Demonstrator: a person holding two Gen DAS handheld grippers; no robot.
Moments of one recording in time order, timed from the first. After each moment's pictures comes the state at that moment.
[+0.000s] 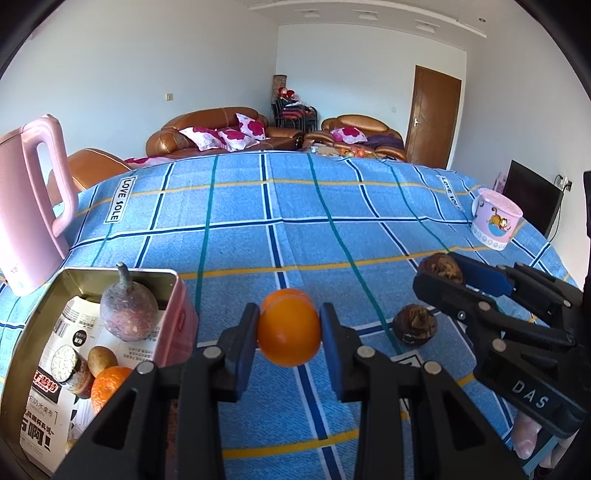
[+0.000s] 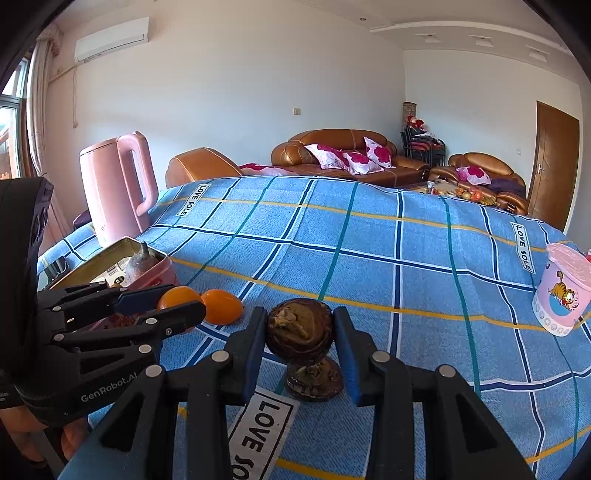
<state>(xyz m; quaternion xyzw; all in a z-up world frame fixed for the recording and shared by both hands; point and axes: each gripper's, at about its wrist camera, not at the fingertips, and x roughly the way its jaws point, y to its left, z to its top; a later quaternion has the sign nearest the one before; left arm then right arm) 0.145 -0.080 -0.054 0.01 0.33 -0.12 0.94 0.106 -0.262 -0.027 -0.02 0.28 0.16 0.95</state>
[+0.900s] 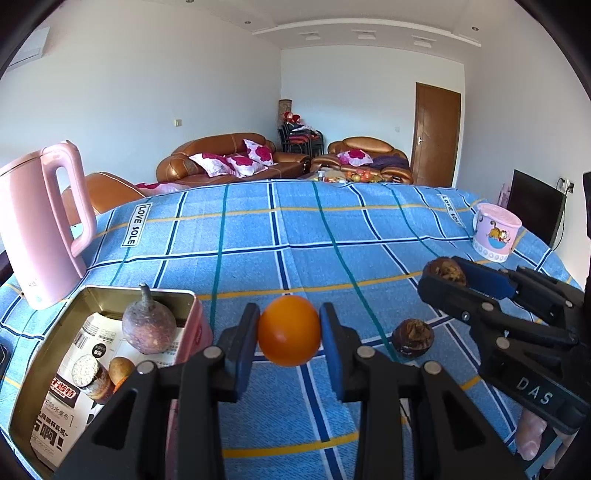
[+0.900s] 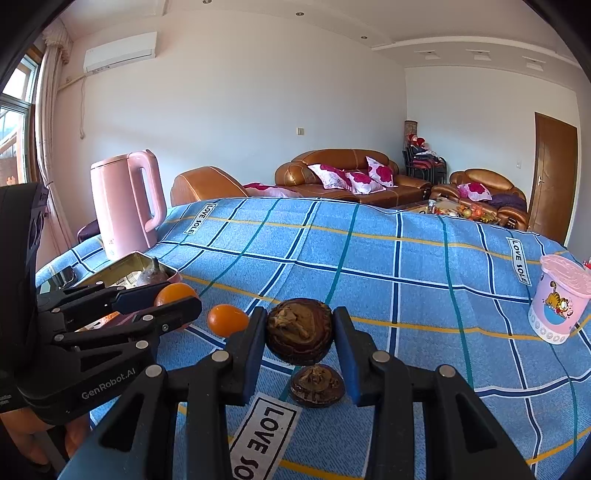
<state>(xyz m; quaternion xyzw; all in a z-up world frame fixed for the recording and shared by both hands) 0.127 -0.079 -0.042 0.02 0.28 -0.10 0.96 0.093 -0.266 -0.019 -0.01 0.24 0.16 0.96</state>
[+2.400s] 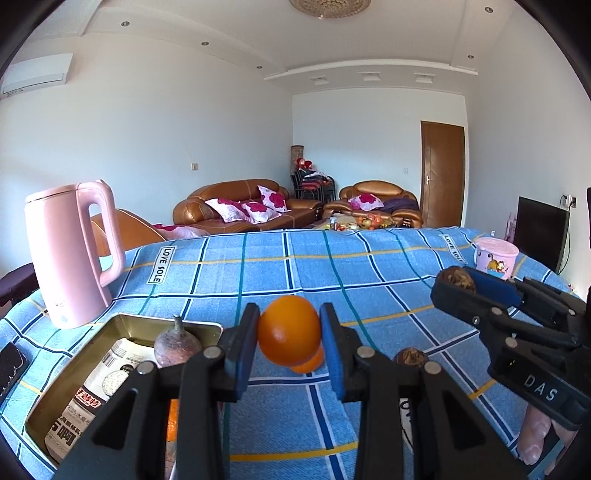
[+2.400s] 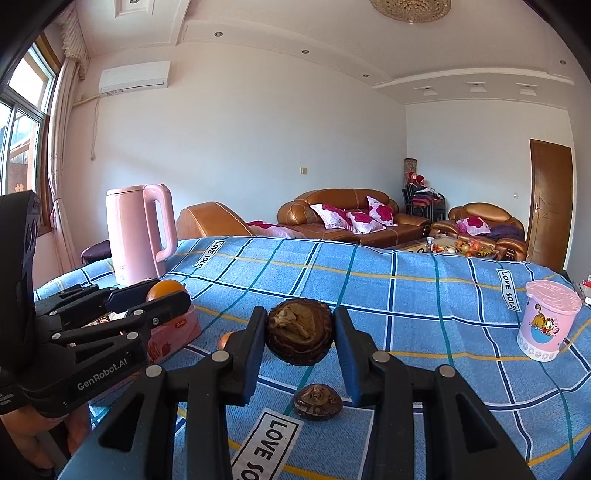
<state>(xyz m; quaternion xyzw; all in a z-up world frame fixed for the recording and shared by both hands) 0.092 -0.073 -0.026 0.02 0.18 -0.07 0.98 0.061 -0.272 -0.006 -0.01 0.16 0.17 0.97</state>
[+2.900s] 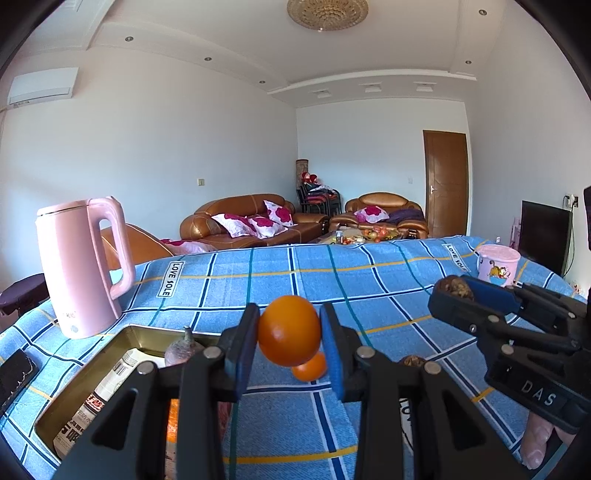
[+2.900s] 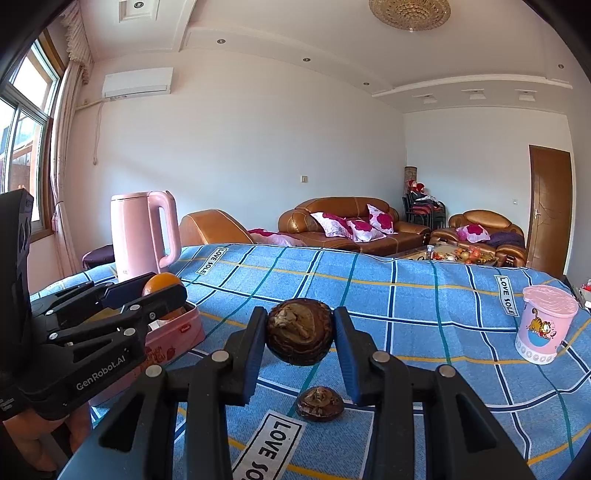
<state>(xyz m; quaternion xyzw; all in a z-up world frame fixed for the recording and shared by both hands) 0.080 -0.074 -0.021 0.02 0.15 -0.06 0.99 0.054 -0.273 -0.004 -0.01 0.15 0.17 0.97</state>
